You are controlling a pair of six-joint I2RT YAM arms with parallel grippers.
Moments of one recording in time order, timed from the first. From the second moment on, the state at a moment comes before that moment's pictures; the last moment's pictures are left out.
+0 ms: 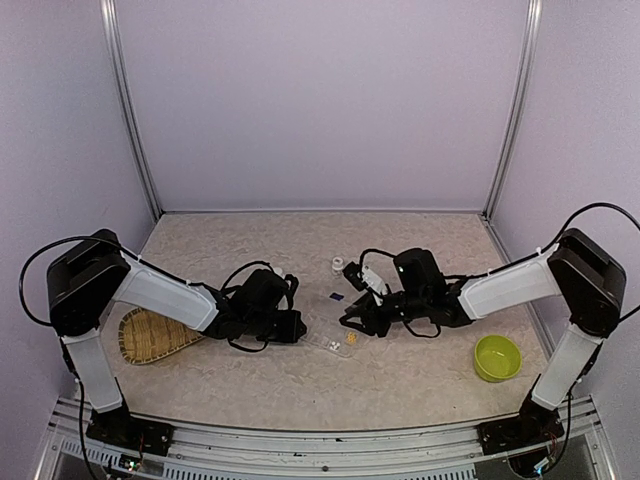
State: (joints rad) left arm -0.89 1.84 0.88 0.16 -0.01 -0.63; right arm 0.77 1.71 0.79 0.33 -0.44 -0.03
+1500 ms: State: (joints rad) left arm -0.89 1.74 0.89 0.12 -0.06 -0.63; right arm 0.88 1.68 0.75 0.23 -0.29 -0.16
